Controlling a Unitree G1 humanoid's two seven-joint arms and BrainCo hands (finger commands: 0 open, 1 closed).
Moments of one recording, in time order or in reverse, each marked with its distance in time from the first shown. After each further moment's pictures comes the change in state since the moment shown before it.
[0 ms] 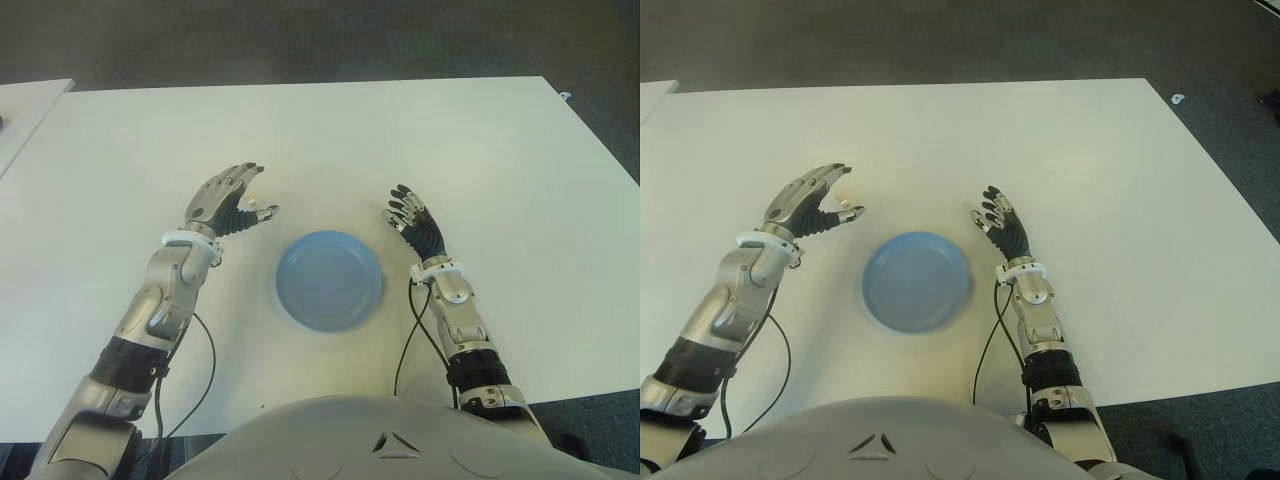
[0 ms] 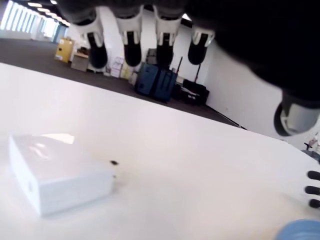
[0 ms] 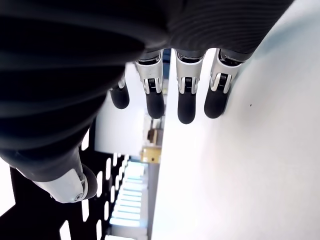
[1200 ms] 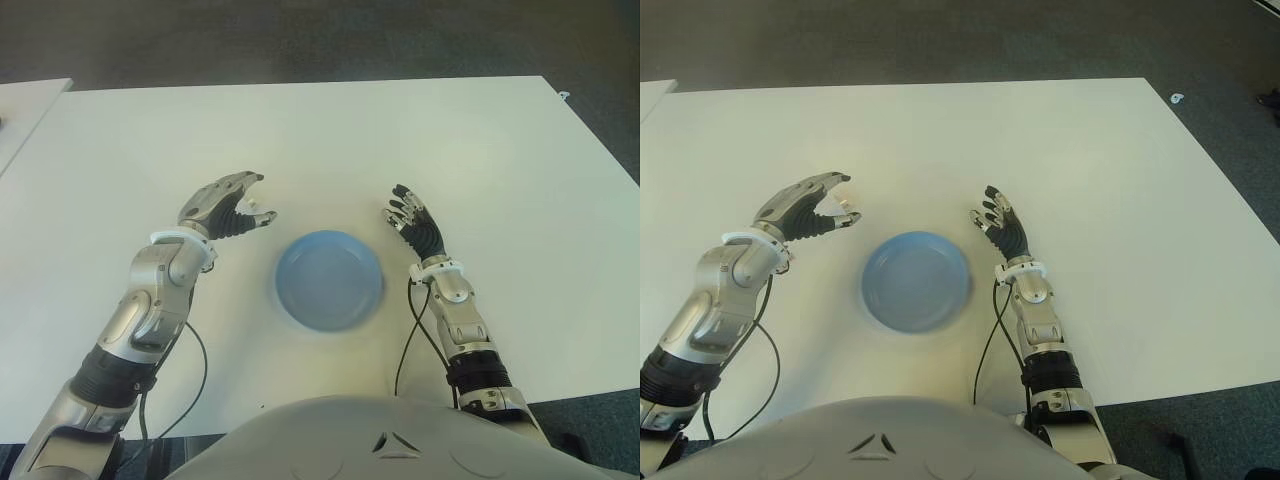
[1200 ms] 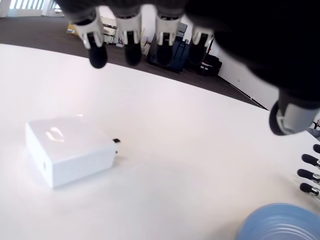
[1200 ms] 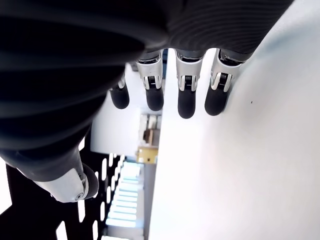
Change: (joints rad) left arm 0.060 0.082 0.001 -0.364 -0.051 0.259 -0.358; right arm 0.011 0.001 0.007 -0.048 0.000 0.058 -0.005
